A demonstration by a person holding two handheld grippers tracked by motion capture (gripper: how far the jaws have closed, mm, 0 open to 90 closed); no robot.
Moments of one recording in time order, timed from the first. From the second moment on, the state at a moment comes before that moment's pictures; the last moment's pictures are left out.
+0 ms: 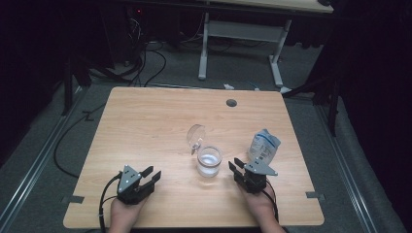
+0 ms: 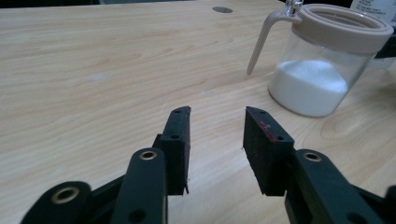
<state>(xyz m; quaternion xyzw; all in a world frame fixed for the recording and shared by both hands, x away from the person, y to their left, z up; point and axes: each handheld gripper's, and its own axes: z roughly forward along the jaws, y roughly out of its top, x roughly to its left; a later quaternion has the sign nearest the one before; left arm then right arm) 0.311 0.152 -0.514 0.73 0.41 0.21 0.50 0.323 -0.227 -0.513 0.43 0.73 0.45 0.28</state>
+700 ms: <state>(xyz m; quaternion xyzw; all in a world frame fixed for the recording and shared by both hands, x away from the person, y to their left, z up) 0.379 0.085 -0.479 0.71 0.43 0.19 0.52 0.322 -0.221 -0.517 0.41 0.75 0.44 0.28</state>
